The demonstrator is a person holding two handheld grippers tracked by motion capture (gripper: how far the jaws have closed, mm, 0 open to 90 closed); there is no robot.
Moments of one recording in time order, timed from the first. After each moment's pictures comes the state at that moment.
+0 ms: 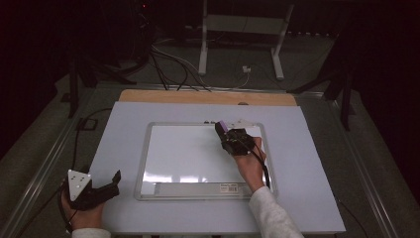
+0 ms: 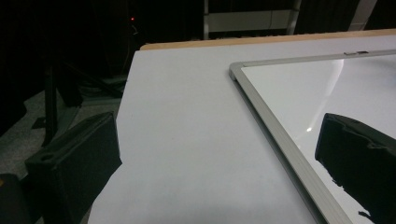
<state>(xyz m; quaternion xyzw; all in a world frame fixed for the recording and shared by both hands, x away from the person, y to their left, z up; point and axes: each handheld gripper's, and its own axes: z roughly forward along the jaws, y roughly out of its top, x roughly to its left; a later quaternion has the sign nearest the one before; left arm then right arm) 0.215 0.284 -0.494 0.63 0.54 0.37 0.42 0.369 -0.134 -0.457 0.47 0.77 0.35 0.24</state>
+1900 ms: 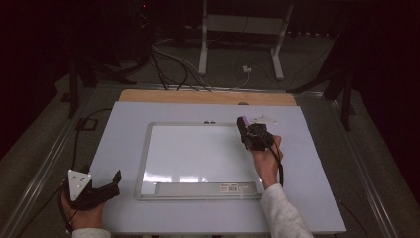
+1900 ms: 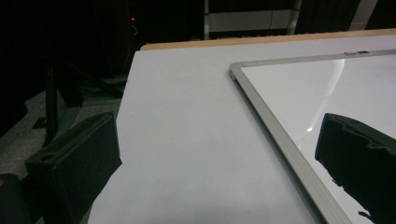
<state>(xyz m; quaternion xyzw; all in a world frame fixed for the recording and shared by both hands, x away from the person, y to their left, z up) 0.214 0.283 -0.494 0.63 0.54 0.37 0.42 0.380 -0.187 -0.452 0.54 0.73 0.33 0.27</state>
